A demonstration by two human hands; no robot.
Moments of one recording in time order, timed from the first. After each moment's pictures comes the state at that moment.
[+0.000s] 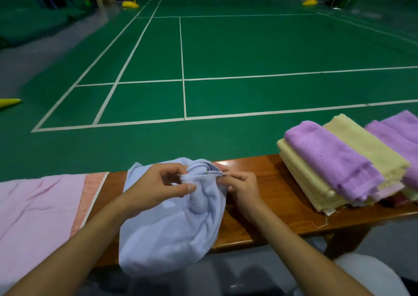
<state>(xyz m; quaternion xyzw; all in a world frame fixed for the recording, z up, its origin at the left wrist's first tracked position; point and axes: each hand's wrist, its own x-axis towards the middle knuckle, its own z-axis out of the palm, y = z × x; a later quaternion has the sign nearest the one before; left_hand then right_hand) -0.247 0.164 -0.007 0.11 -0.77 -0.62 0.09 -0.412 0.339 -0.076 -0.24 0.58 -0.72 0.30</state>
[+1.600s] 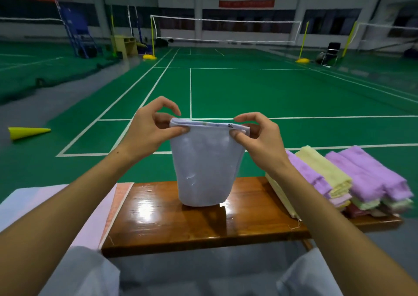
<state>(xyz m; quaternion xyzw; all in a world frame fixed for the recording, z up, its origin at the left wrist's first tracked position) -0.189 0.192 0.181 0.06 -0.83 -0.42 0.37 -0.372 0.405 0.157 -0.44 0.65 -0.61 0.00</state>
